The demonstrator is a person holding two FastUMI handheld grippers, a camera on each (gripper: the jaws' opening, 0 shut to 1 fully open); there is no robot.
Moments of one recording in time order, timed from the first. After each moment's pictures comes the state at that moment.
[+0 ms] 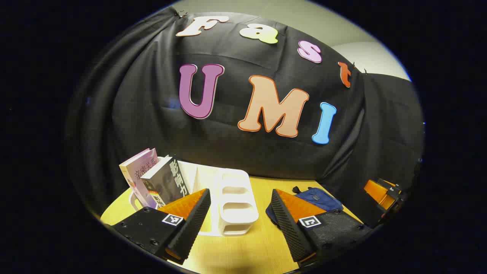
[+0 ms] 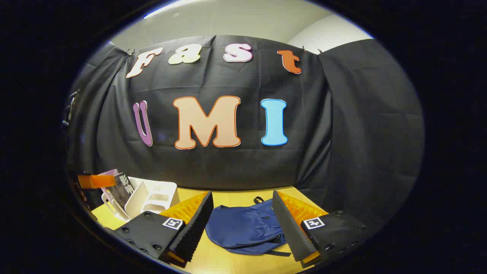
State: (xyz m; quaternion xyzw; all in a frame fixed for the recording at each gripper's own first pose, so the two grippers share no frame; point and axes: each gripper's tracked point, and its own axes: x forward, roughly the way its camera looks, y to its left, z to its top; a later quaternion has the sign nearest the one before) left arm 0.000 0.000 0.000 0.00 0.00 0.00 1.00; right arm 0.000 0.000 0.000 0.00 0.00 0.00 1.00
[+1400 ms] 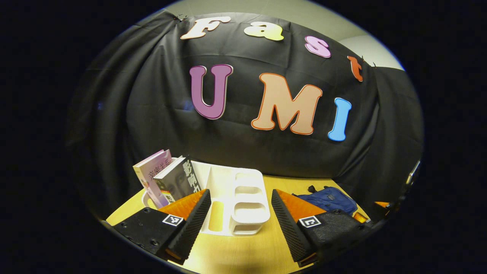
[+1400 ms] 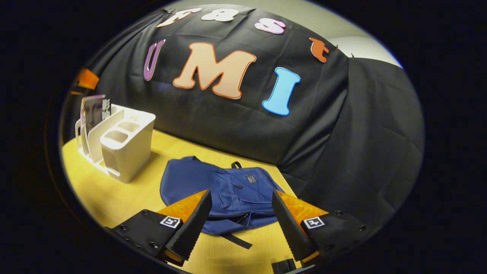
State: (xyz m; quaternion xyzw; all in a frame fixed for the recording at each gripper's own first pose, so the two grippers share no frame) left arm -0.001 0.017 -0.008 0.00 0.02 0.07 1.00; right arm 0.026 -0.055 -0.133 -0.18 0.09 -0.02 0.98
